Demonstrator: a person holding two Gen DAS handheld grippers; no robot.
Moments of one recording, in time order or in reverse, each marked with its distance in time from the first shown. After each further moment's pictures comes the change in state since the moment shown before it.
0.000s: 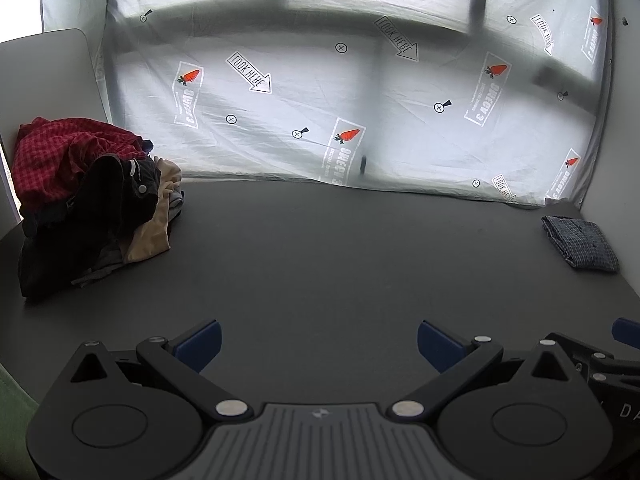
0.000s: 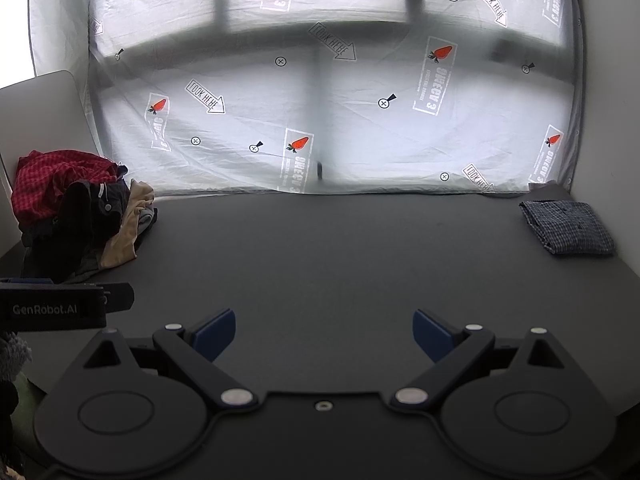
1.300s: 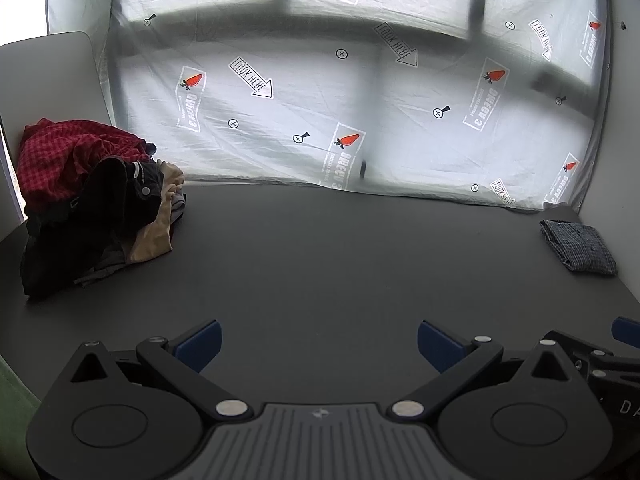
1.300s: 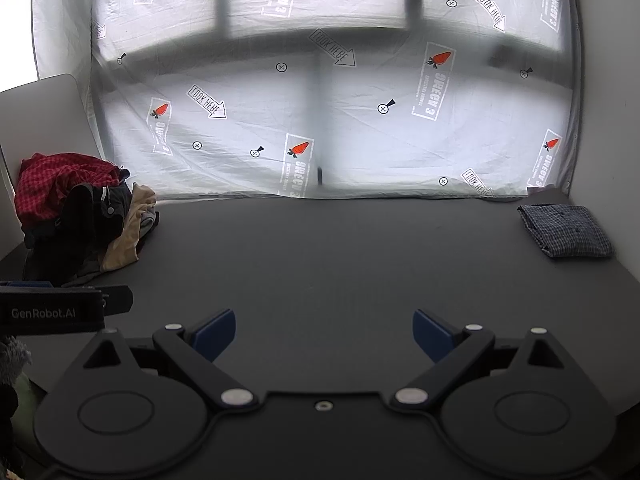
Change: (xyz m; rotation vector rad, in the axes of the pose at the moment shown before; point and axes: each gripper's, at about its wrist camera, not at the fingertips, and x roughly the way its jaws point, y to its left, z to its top) left arm -0.012 -0.004 -0.004 -0.003 -0.019 0.004; right arm -0.013 -0.009 -0.003 -0.015 -0.016 0.020
